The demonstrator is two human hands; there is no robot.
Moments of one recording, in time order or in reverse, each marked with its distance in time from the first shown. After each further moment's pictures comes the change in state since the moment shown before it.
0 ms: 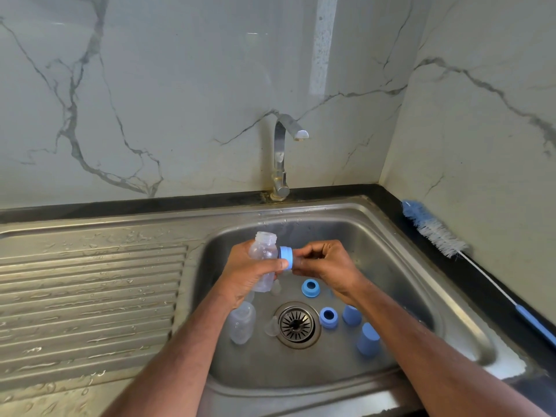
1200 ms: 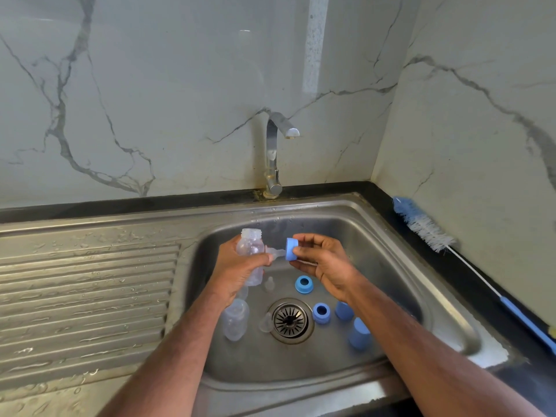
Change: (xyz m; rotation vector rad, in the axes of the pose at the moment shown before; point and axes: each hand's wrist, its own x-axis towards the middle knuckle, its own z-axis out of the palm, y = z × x) left_hand 0.003 -0.003 0.000 0.045 0.148 0.002; right_hand 0.002 0.004 -0.007 0.296 0.076 0.077
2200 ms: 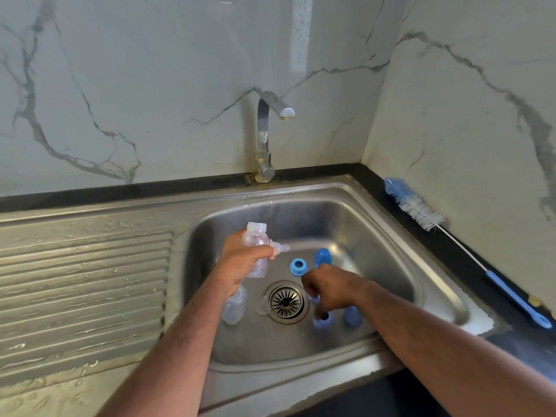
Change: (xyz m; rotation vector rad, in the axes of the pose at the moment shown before) left_hand -0.003 -0.008 0.007 0.052 -0.115 -0.129; right_hand -0.014 0.044 -0.046 -1.634 -0.444 0.049
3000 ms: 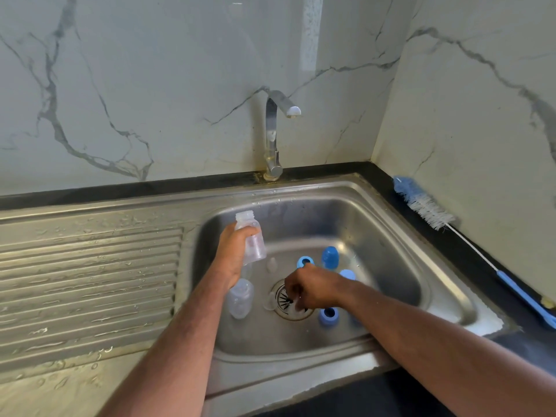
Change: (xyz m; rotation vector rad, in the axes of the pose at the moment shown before) left_hand 0.006 0.006 -0.011 -0.228 0.144 -0.055; right_hand 0.016 -0.039 0.004 0.088 0.017 -0.107
